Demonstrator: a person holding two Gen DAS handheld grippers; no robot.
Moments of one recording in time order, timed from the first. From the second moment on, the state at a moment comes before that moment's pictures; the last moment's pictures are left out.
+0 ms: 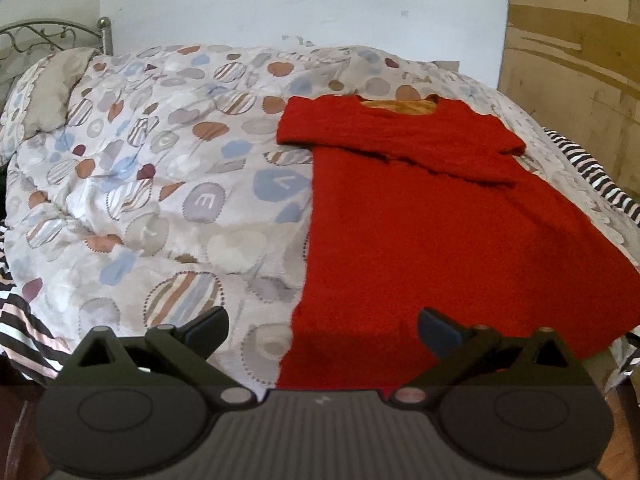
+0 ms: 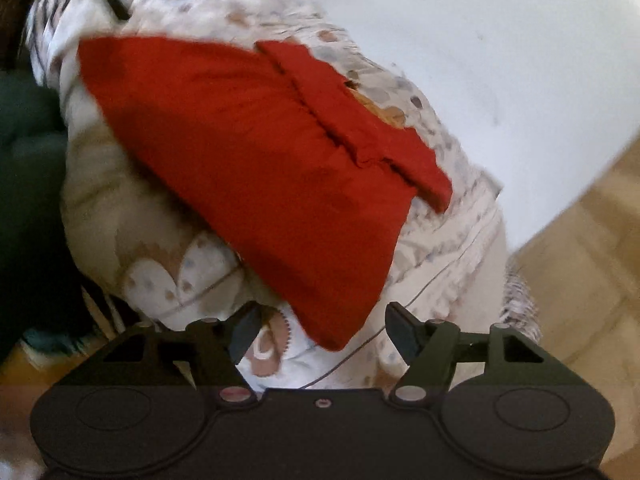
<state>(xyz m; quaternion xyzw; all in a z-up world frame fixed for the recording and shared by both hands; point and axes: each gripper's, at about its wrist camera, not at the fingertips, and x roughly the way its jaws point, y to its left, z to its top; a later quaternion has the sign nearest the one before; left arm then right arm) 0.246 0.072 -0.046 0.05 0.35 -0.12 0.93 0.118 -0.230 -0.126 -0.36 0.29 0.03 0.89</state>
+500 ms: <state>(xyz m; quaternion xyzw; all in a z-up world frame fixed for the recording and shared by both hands) 0.213 0.045 -0.051 0.10 0.29 -0.22 0.93 0.141 -0.220 -0.121 -0.46 0.28 0.07 0.84</state>
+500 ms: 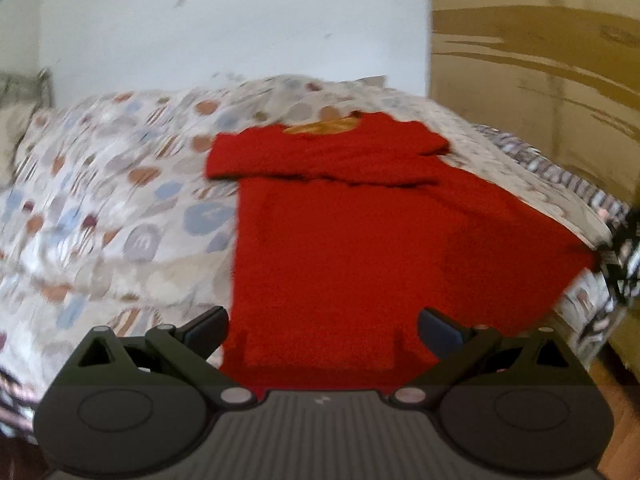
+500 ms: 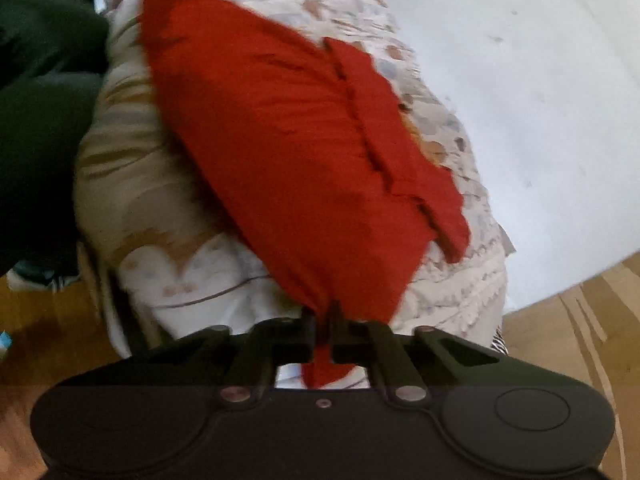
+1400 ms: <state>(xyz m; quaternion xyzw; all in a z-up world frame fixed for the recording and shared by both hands) 0.242 -0.035 -0.108 0.31 0.25 -0.12 0.91 0.199 -0.263 0.027 -0.10 0.26 0.11 0.95</state>
